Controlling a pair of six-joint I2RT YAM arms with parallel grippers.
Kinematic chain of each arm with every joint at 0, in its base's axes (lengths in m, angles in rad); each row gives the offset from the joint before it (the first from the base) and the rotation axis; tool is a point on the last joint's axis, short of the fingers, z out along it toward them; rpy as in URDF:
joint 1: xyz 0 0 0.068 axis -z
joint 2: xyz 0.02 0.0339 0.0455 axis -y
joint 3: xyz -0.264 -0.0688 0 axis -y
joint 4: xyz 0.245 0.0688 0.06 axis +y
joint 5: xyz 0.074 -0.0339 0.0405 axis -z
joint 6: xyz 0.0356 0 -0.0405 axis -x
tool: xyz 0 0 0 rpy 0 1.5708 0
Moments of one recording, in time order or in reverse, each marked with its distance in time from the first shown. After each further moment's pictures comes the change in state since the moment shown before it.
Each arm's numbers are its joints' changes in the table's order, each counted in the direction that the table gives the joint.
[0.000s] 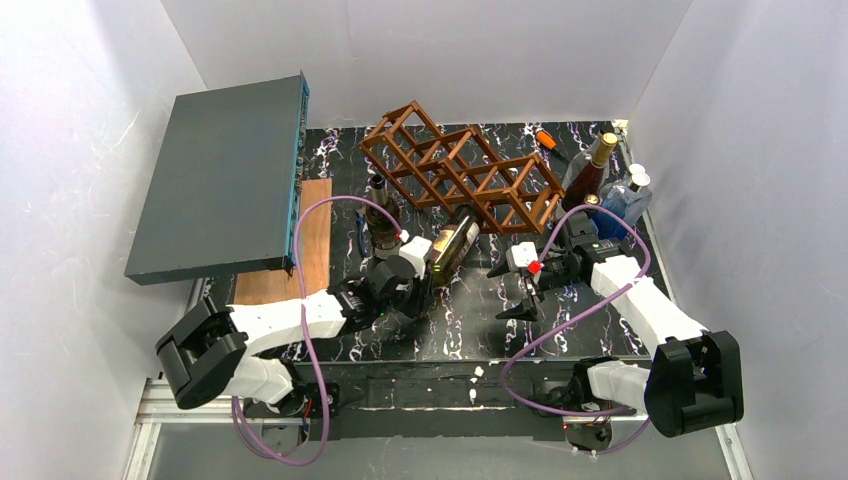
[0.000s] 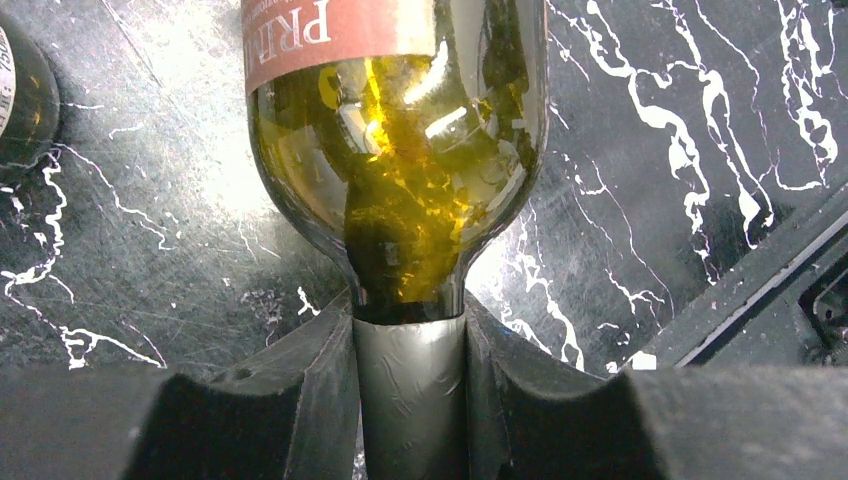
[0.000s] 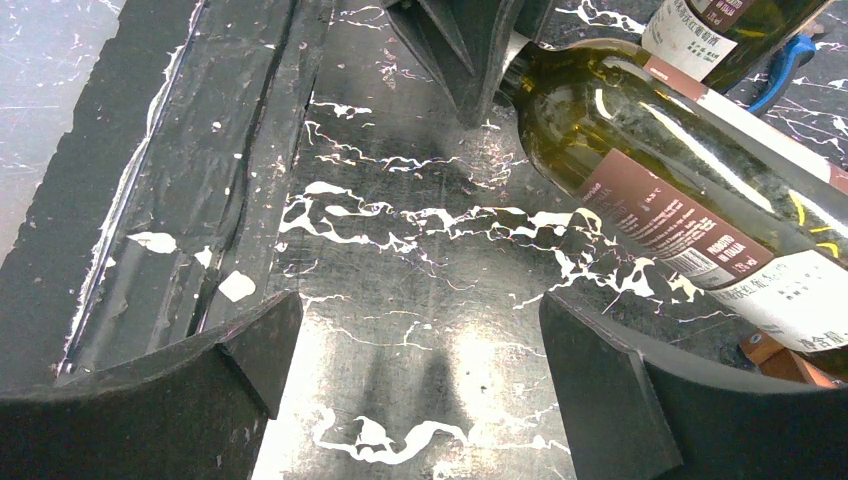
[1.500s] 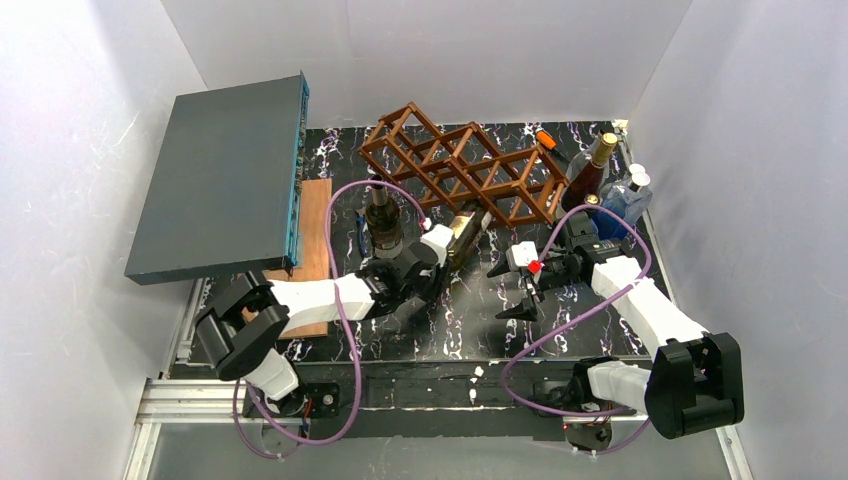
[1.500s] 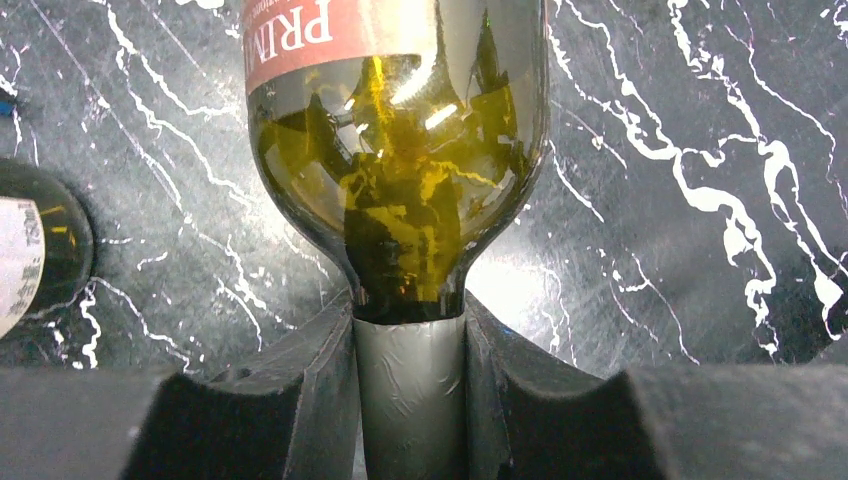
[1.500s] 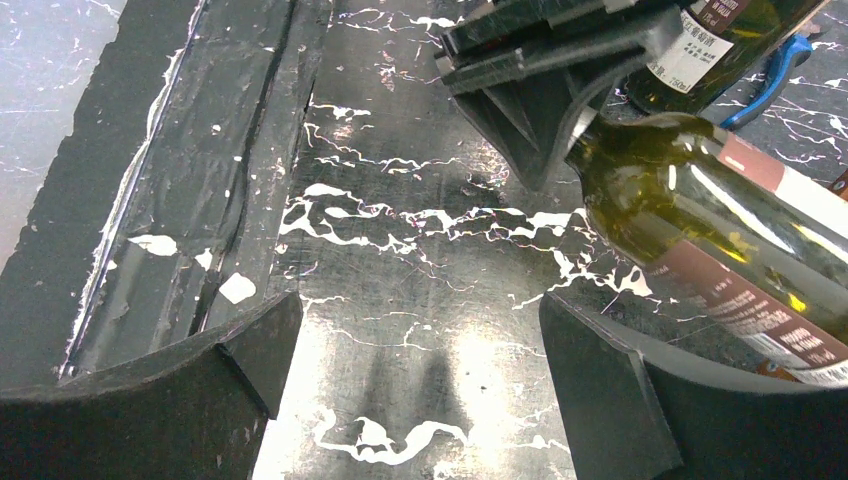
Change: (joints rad) left arm -0.005 -0.234 0.177 -0.058 -0.073 -0.121; right arm 0.000 0.007 0.000 -0.006 0.000 -0.017
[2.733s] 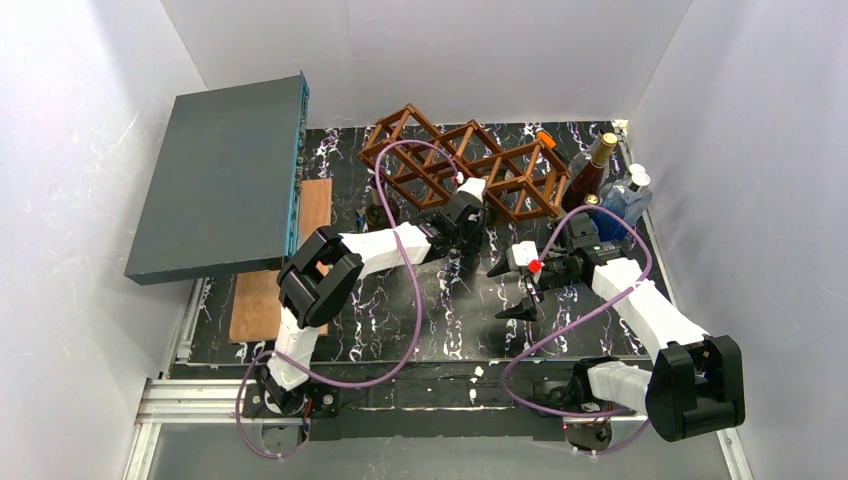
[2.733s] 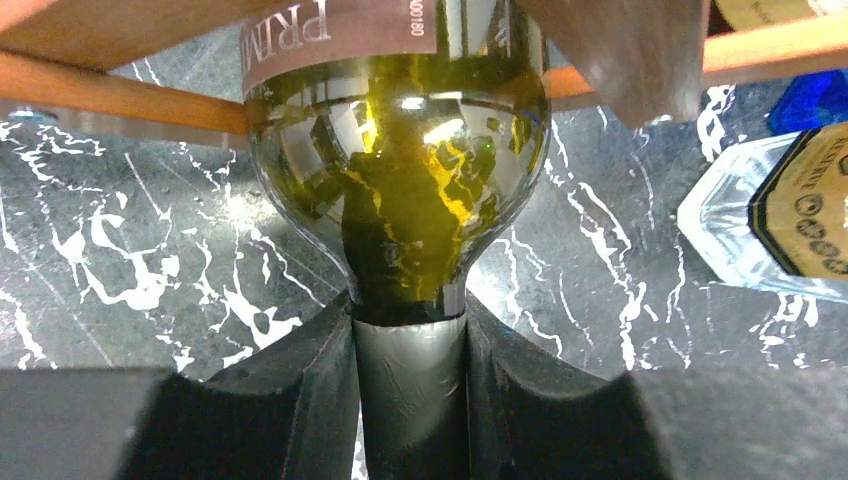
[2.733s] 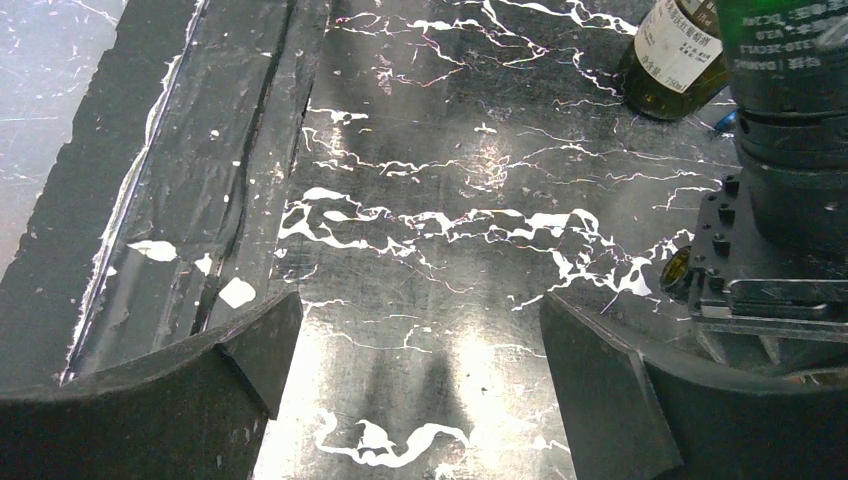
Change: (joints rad) left arm -0.093 -0.483 0.620 0.162 0.054 0.159; right arm 0.000 0.013 -0.011 -0.029 -0.003 -0.035
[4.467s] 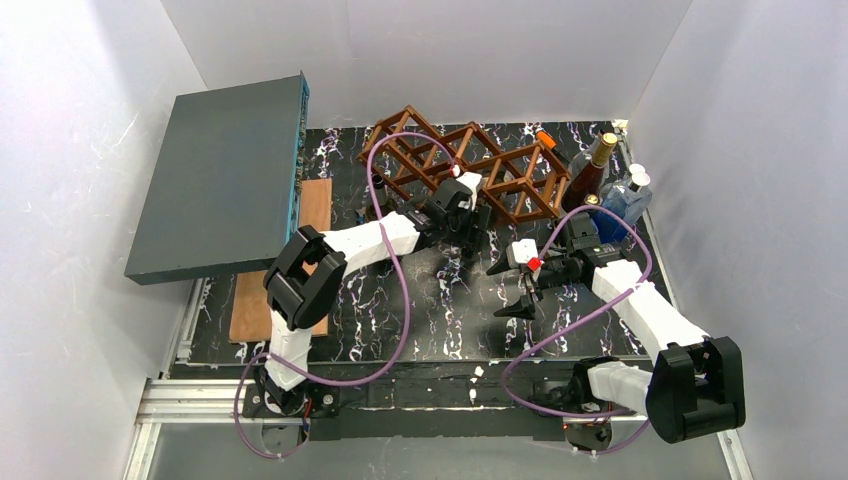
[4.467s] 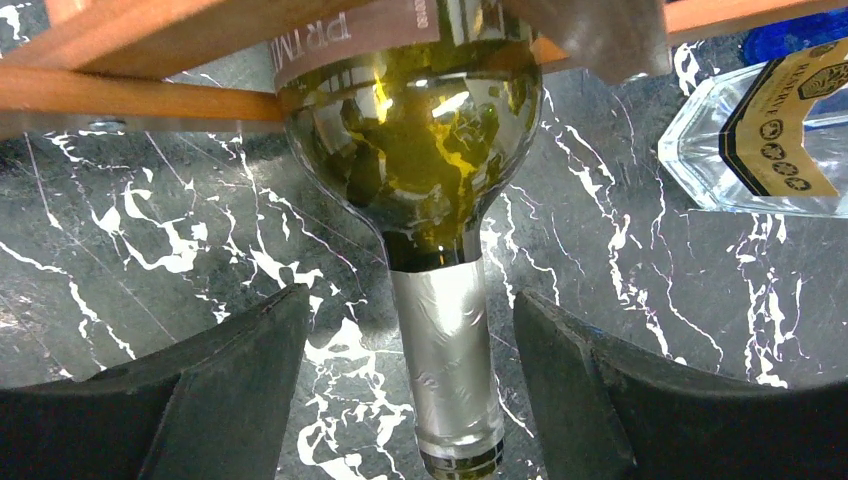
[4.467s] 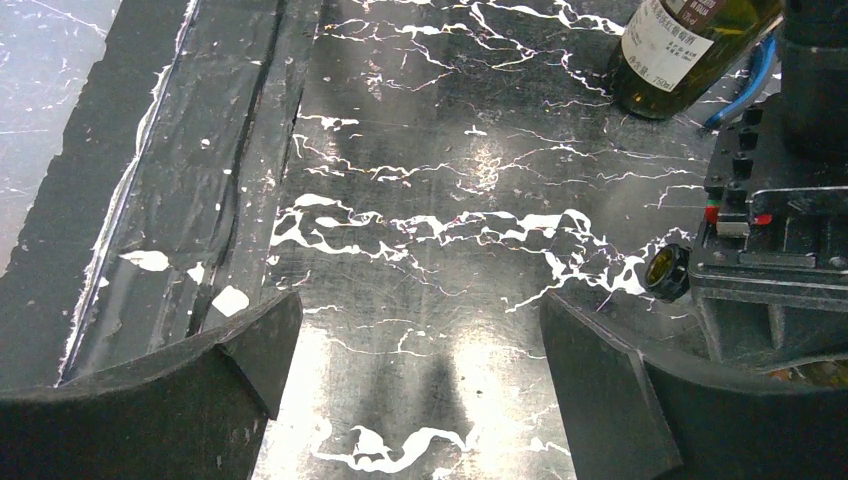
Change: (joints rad) left arm -0.053 0.075 0.019 0.150 0.129 -0.085; right arm 0.000 0.007 -0.015 -0.066 -0.004 -0.068
